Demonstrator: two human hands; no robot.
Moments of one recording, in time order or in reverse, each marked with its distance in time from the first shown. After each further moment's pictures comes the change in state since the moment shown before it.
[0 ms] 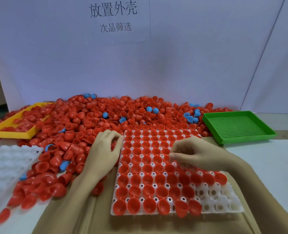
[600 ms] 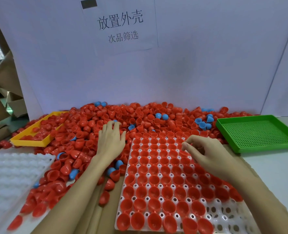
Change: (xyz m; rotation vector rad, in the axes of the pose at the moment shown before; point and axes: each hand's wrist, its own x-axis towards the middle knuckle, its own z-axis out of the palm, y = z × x) left_hand 0.073 -0.035 0.021 0.453 -0.014 -0.106; right_hand 0.021 0.037 0.004 -0.153 0.486 -0.071
